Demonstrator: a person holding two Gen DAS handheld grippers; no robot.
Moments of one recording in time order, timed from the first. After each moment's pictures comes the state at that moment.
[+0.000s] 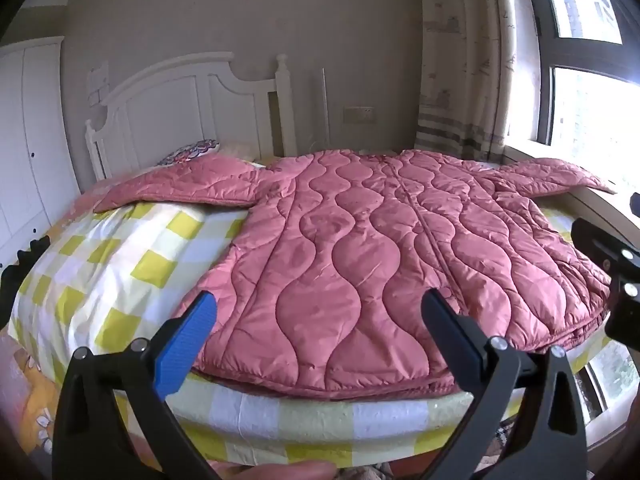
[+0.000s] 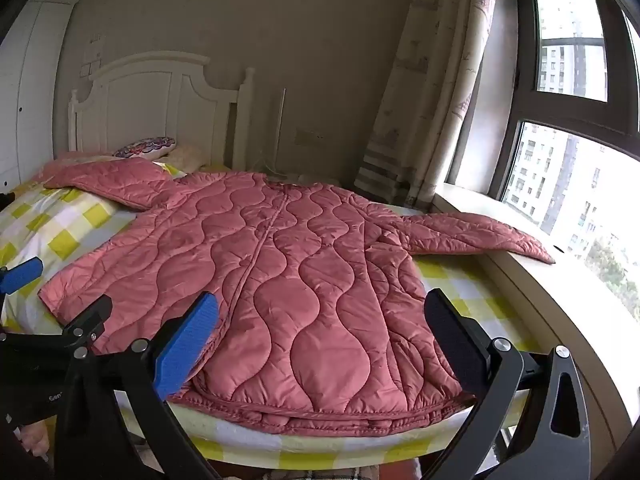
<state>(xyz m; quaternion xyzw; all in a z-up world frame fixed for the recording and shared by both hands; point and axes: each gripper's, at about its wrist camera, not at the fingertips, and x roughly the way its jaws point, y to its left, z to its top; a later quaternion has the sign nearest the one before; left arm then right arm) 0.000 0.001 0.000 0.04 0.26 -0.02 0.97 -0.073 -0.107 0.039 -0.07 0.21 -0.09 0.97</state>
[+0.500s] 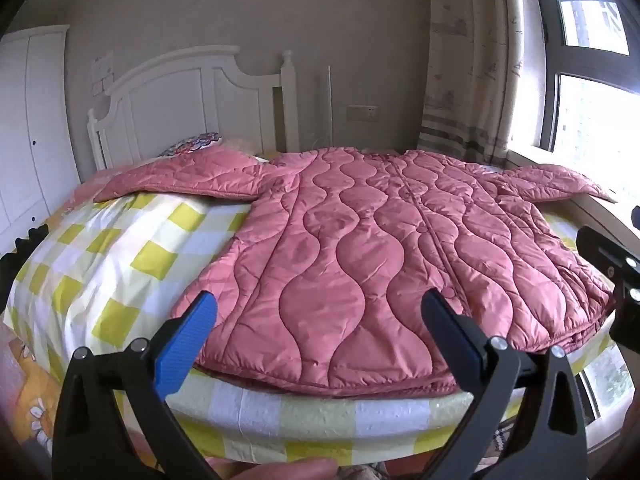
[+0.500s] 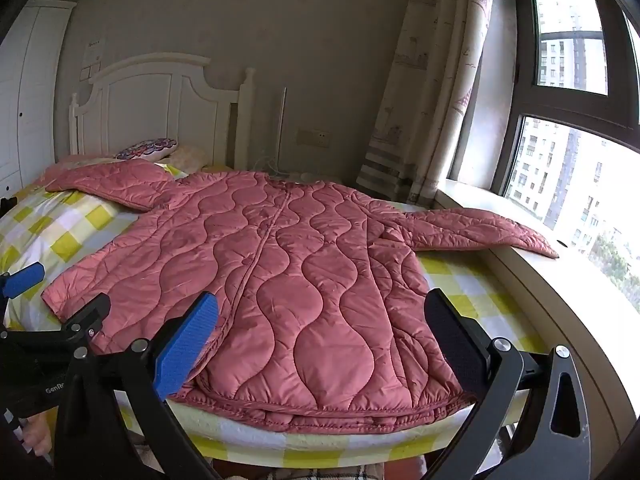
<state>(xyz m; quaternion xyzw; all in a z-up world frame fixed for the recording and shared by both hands) -0.002 0.006 -0.003 0.04 0.26 -0.02 0.97 -0.072 -0.107 0.038 -0.06 0.22 -0.09 0.97</state>
